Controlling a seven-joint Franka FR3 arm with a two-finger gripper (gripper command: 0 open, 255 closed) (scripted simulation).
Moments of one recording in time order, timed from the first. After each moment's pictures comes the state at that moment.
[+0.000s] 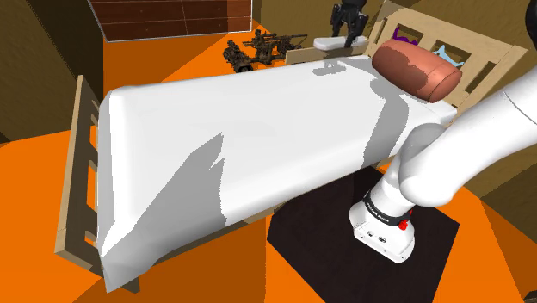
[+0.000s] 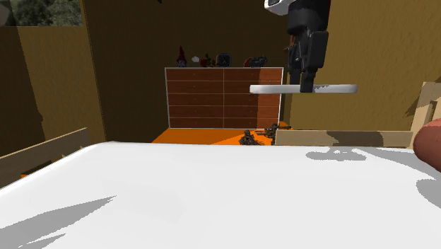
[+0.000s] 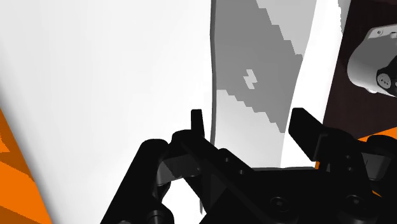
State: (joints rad) arm 0.24 -0.31 -0.60 -1.91 -0.16 1.63 -1.54
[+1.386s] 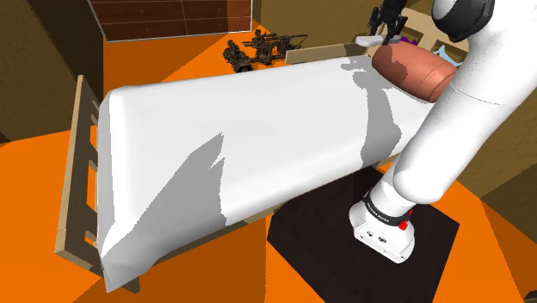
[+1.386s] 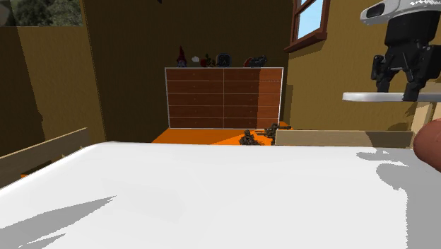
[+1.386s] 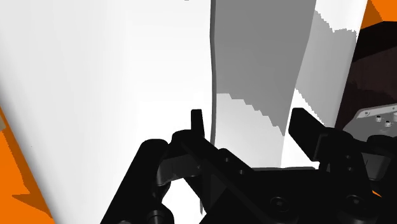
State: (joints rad) arm 0.08 0.08 -0.97 -1.63 0.07 1.65 -2.12
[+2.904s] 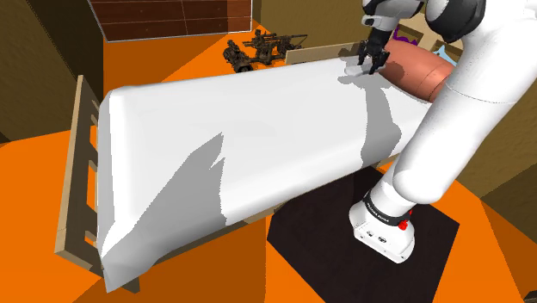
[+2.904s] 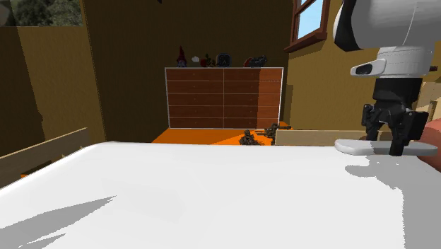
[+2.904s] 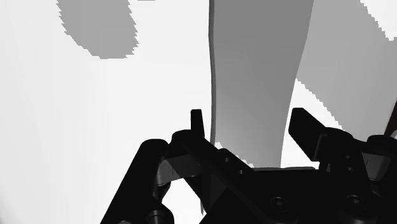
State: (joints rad) arm 0.08 0.11 -0.96 -1.92 0.10 1.96 -2.15
